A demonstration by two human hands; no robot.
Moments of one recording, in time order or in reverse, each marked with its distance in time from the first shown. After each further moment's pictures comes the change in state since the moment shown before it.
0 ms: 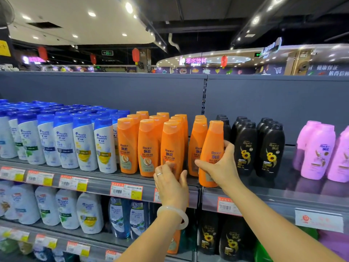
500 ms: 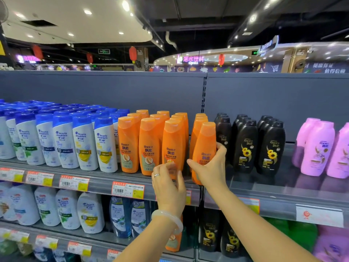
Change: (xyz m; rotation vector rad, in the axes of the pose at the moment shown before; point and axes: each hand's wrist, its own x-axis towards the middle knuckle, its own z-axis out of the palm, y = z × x) left_hand 0.000 -0.015 -0.013 -0.098 0.043 0.190; right_hand -0.007 0.005 0.037 0.002 0.164 -0.034
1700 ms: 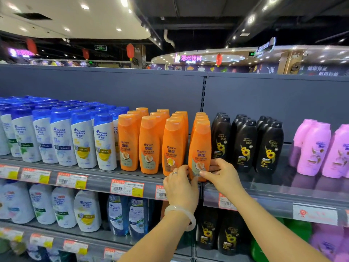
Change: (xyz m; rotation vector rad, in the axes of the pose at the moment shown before) left_hand -0.006 0.011 0.016 0.221 -0.297 -0.092; right_hand -0.002 0.021 -0.038 -0.198 -0.308 0.064
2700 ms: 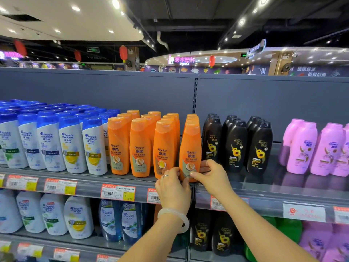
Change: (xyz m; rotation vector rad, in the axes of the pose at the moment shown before) left_hand 0.002 0.002 0.006 -0.005 0.041 -0.041; right_hand 0.004 0.005 0.005 -0.002 0.014 0.092
